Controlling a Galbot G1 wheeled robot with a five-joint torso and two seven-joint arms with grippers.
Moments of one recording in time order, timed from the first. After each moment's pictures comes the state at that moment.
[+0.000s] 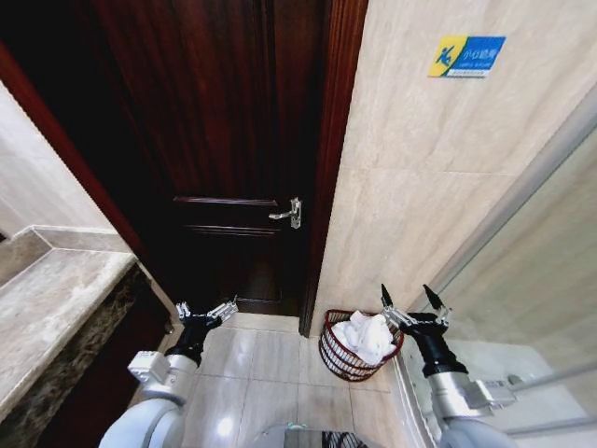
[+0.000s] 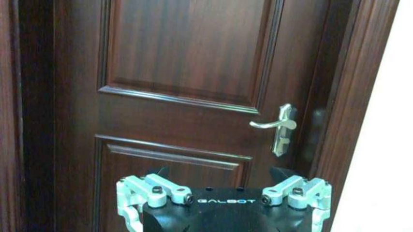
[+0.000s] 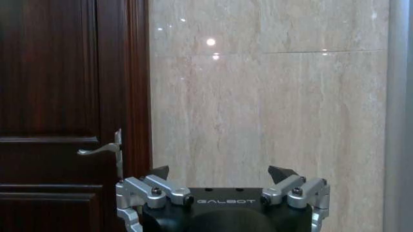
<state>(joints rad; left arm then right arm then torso) 1.83 -1.53 -0.68 -2.49 -0.27 0.23 0.08 -1.85 1.61 0.71 2.47 0.14 -0.04 -0.18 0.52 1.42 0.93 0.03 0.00</state>
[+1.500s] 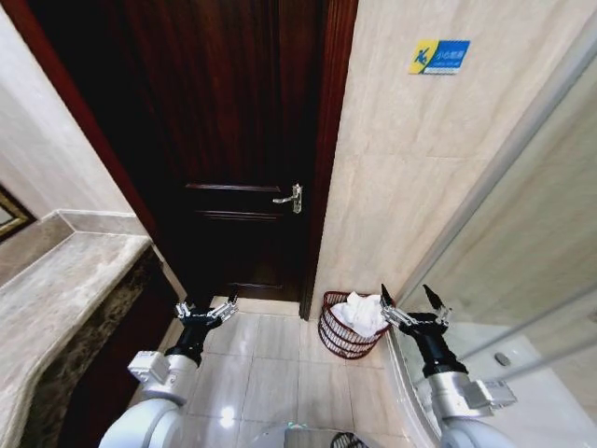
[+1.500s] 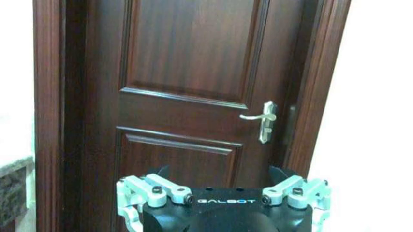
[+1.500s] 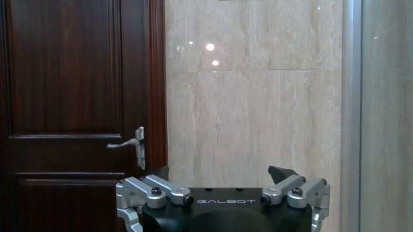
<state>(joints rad) 1.83 -1.53 -0.68 -2.49 -0.27 0.23 0.08 -1.85 1.61 0.71 2.47 0.14 -0.04 -0.18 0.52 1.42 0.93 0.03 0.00</state>
